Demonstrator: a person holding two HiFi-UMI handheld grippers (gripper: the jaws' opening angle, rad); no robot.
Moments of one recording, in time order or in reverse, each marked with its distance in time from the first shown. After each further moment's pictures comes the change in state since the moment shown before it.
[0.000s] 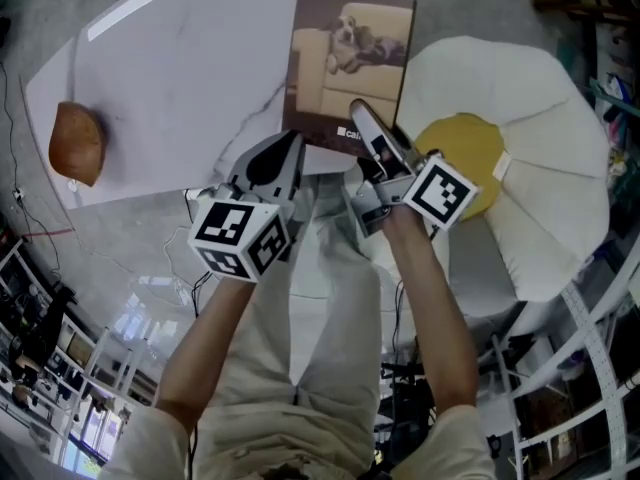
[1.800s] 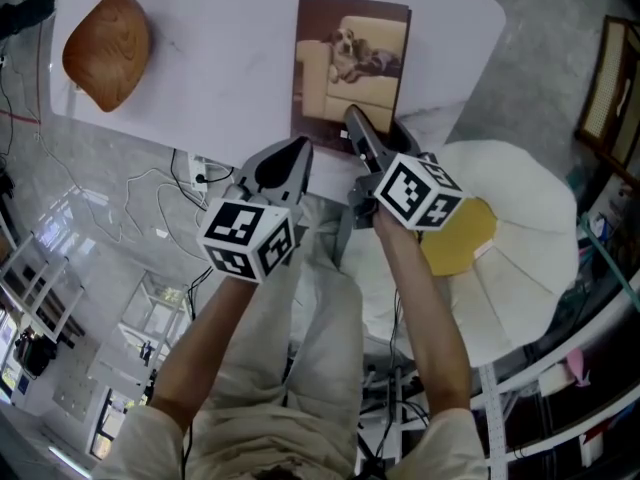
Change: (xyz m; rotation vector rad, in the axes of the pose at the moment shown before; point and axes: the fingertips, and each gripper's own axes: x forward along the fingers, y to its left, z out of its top) left arm -0.053 0.162 -0.002 -0.299 -0.123 0.246; right arm 0.174 -0.008 -0.121 -0.441 0.464 -0.183
